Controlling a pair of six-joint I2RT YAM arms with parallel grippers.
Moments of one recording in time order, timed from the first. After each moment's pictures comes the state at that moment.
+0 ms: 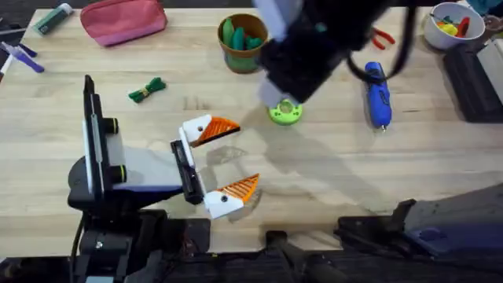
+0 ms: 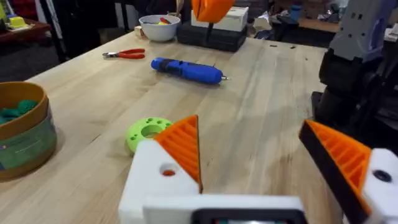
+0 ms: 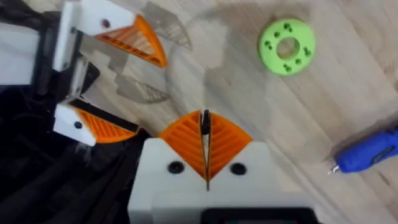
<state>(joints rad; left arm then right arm) -0.02 0.00 0.01 -0.13 1.19 0.08 0.86 1.68 1.97 -1.61 -0.04 0.06</state>
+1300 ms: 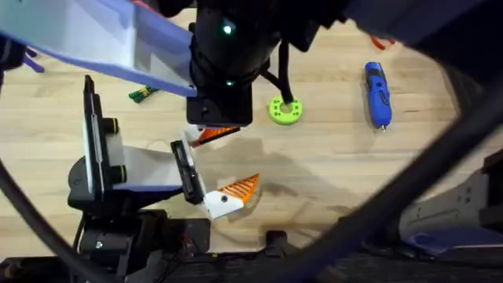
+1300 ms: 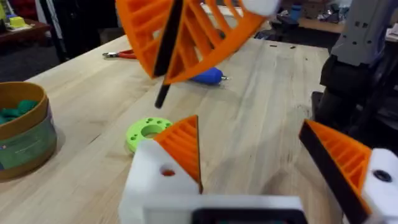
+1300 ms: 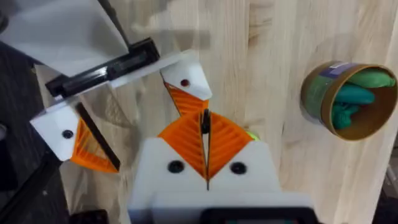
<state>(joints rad) -0.02 0.00 0.01 -0.13 1.19 0.08 1.09 1.83 2.08 -1.43 0.06 -0.51</state>
